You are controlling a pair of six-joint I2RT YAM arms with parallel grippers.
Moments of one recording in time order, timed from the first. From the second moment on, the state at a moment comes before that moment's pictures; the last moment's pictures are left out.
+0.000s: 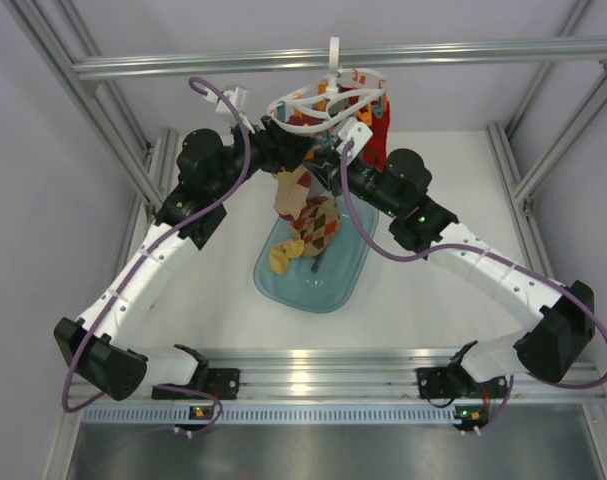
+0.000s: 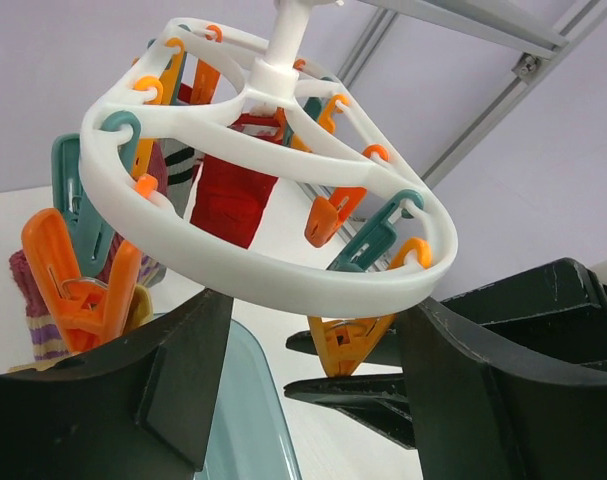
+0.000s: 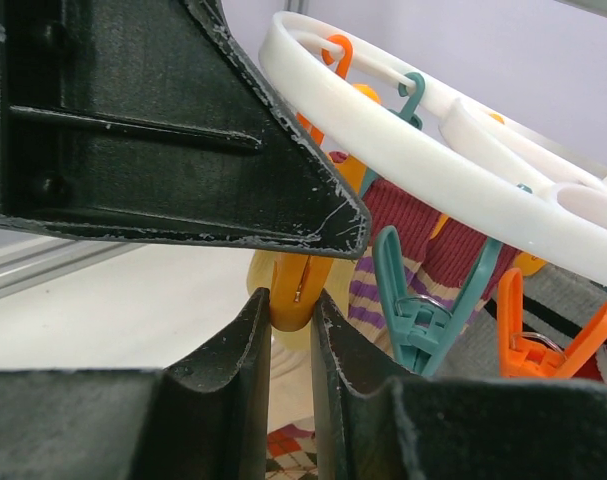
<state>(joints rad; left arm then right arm) -0.50 1.30 1.40 0.00 0.23 -0.53 0.75 1.38 1.27 0.24 -0.20 -0.18</state>
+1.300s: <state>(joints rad) -0.51 1.30 1.40 0.06 0.23 -0.60 0.75 1.42 1.02 0.03 -0.40 -0.31</state>
